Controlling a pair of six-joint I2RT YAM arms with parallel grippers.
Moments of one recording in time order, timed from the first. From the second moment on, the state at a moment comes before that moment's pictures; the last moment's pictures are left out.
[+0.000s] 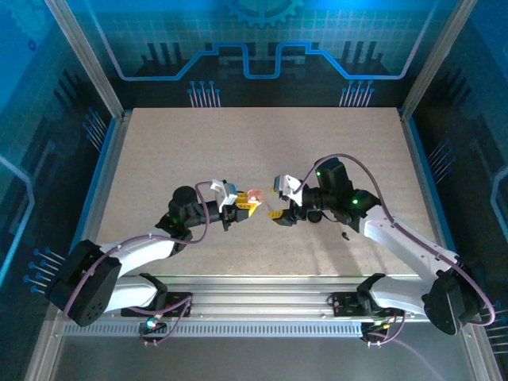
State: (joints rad) left arm -0.49 1.25 0.41 0.76 0.71 -0.03; right arm 0.56 1.18 0.88 -0.31 -0.67 -0.57
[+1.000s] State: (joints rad) left arm -0.51 1.20 0.41 0.75 0.74 -0.03; right arm 0.61 1.36 1.07 -0.47 -0.71 -0.70
